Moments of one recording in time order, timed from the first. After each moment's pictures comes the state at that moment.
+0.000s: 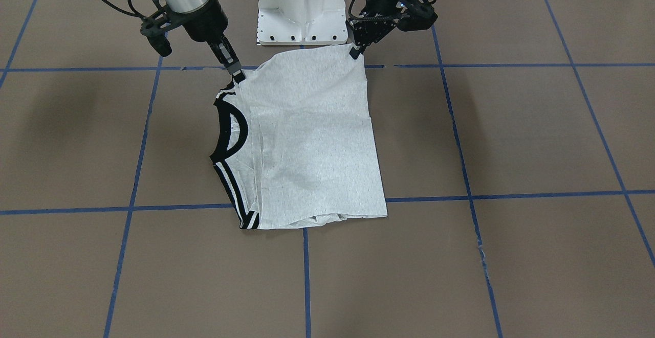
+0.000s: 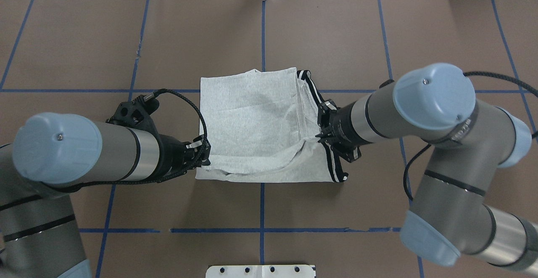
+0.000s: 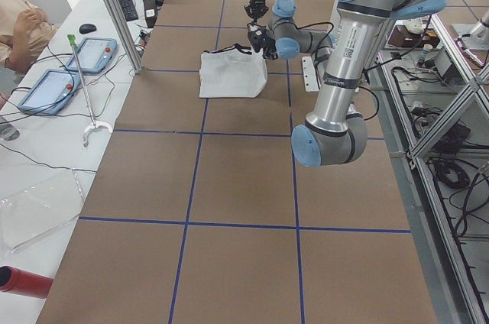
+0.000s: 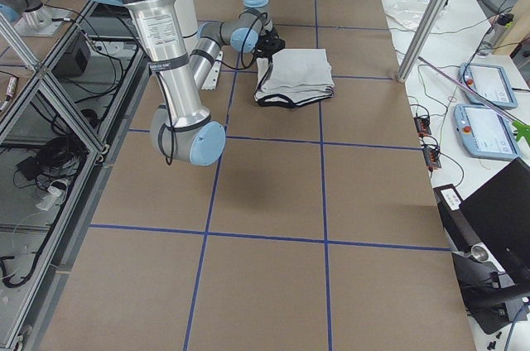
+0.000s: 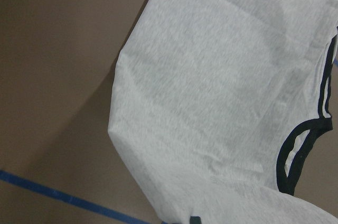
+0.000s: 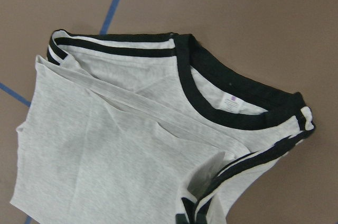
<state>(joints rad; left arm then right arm) -0.46 -1.97 -2.13 -1.74 -1.77 -1.83 0.58 -1.12 2.05 -1.51 1.89 2.30</state>
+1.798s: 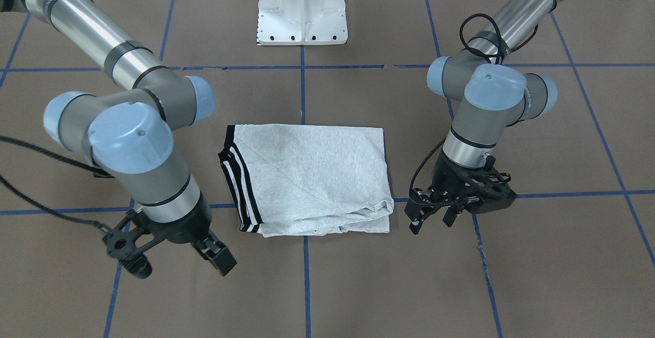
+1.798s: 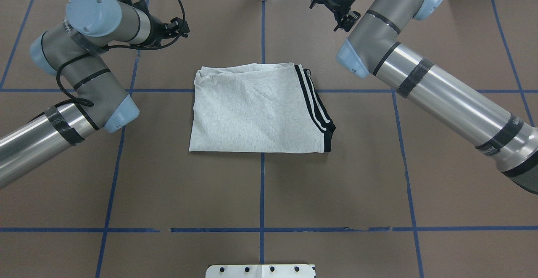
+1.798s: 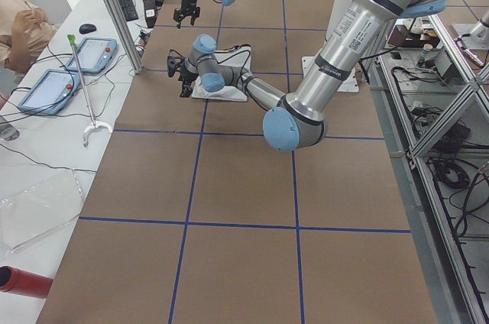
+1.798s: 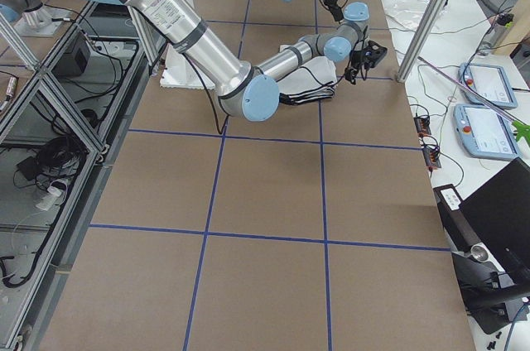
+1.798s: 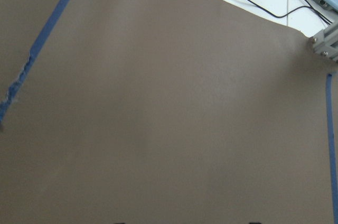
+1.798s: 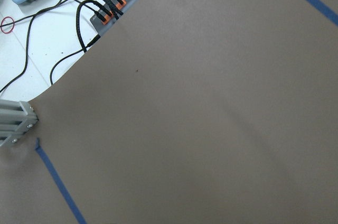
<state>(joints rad) -0.86 -2.18 -1.37 -2.20 -1.80 -1.31 0.93 -0.70 1.17 -1.22 1.98 1.65</state>
